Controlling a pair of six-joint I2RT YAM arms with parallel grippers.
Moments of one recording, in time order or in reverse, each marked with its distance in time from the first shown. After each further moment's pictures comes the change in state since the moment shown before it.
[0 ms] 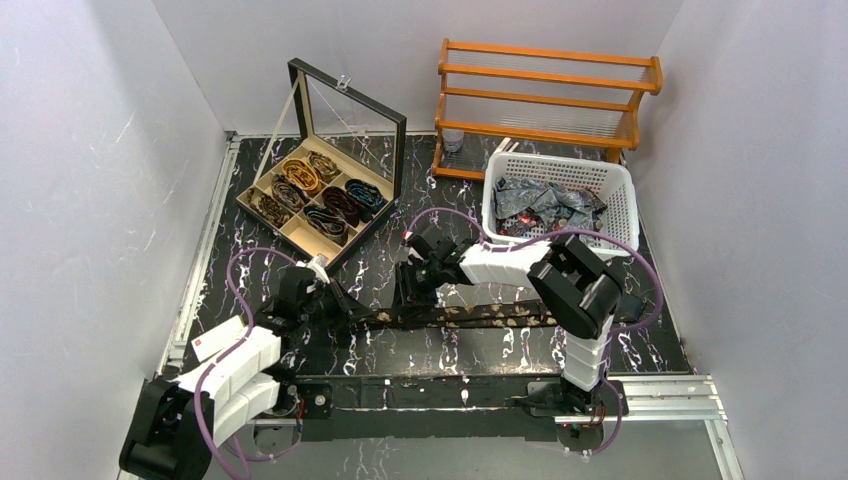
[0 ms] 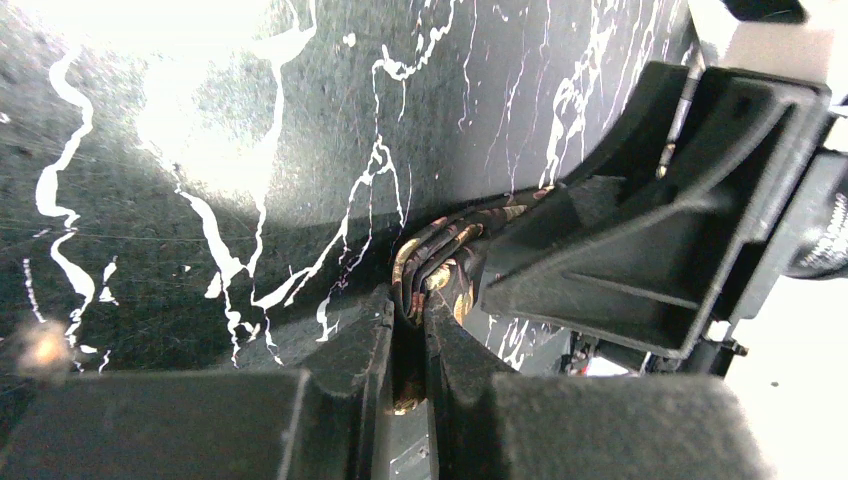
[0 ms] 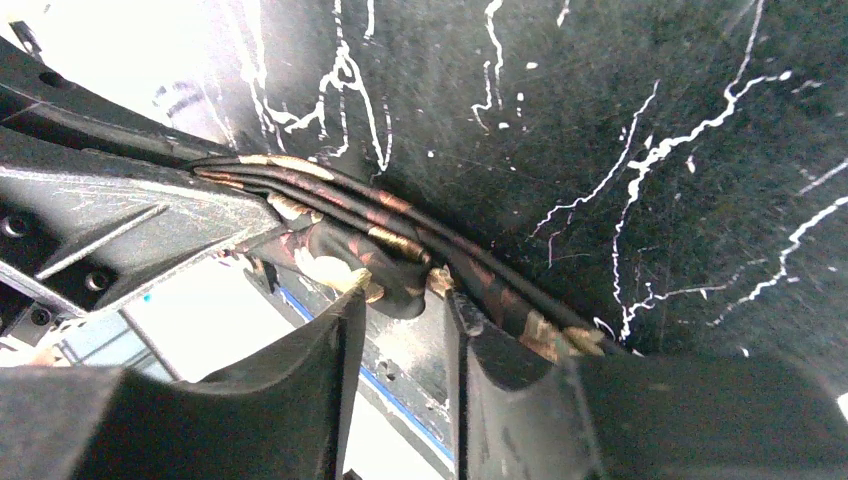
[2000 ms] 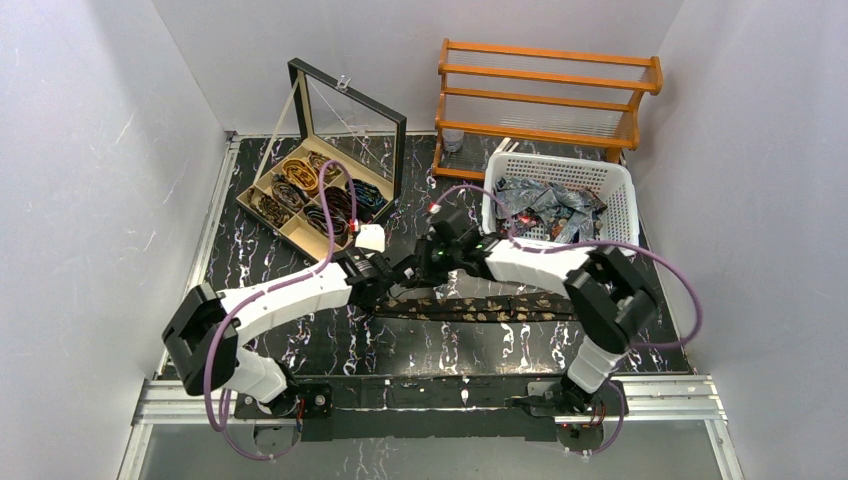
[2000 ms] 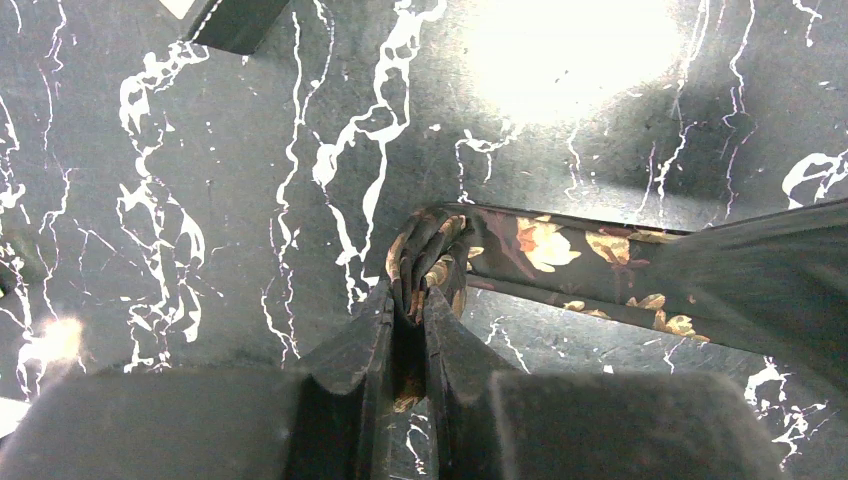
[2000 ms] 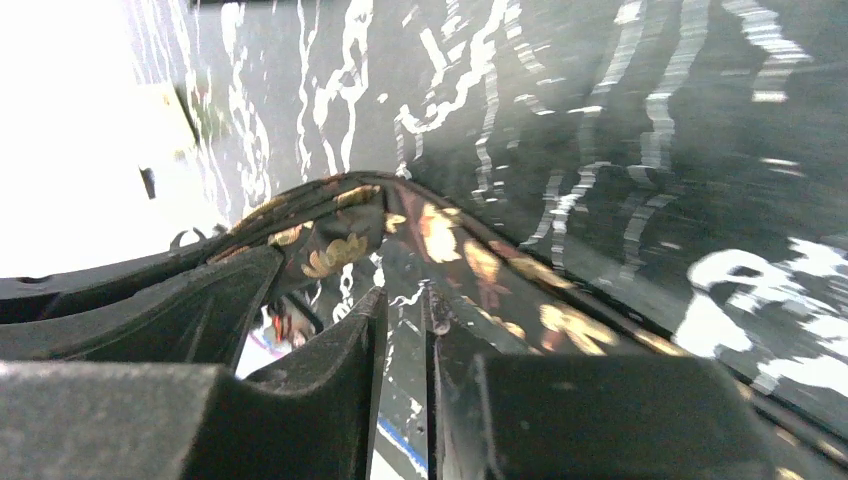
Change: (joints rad) left arm -0.606 0.493 0.791 -0.905 -1.013 -0.028; right arm -0.068 -0.143 -0.063 0.127 0.131 0.073
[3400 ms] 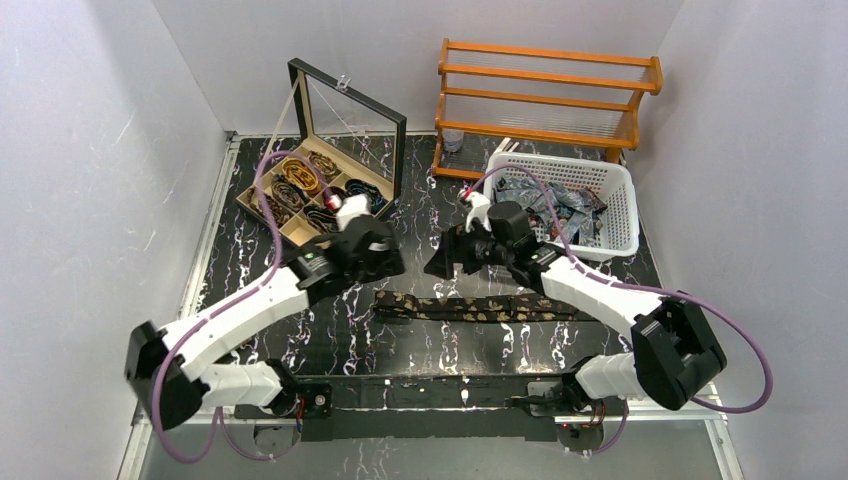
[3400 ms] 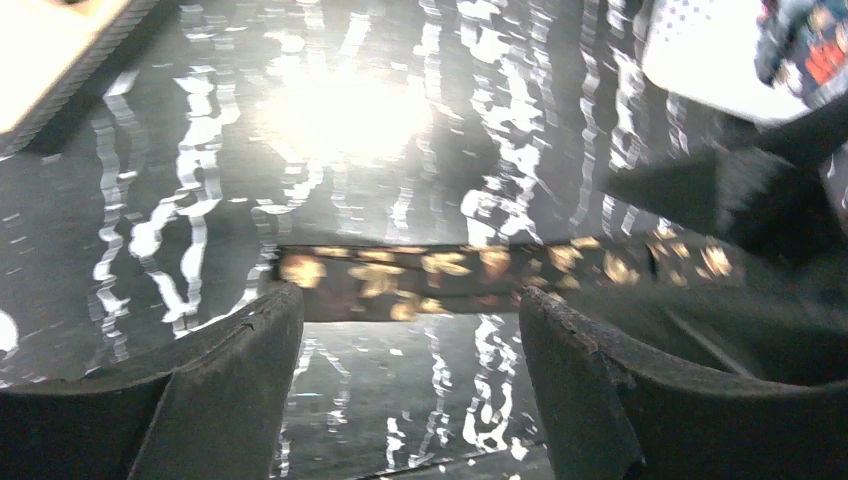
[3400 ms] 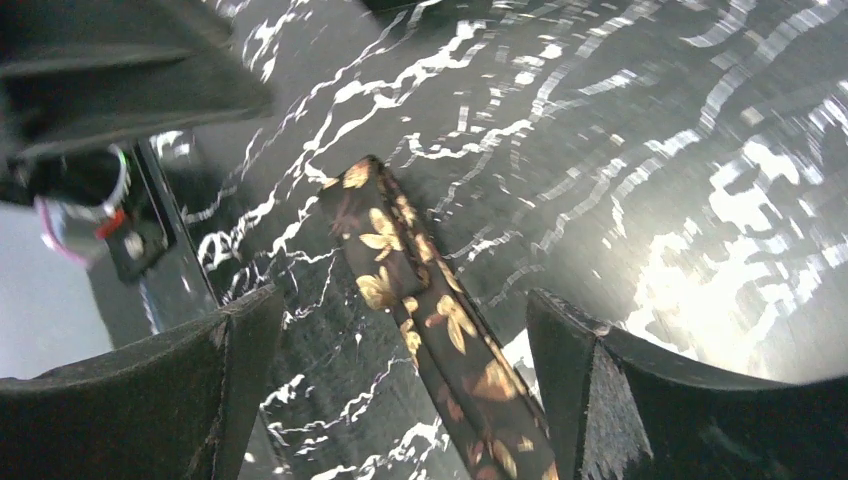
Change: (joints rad) left arm 0.153 -0.271 -0.050 0.249 0.224 0.055; right arm -0.143 -0.386 -0.250 0.151 -0.076 -0.590
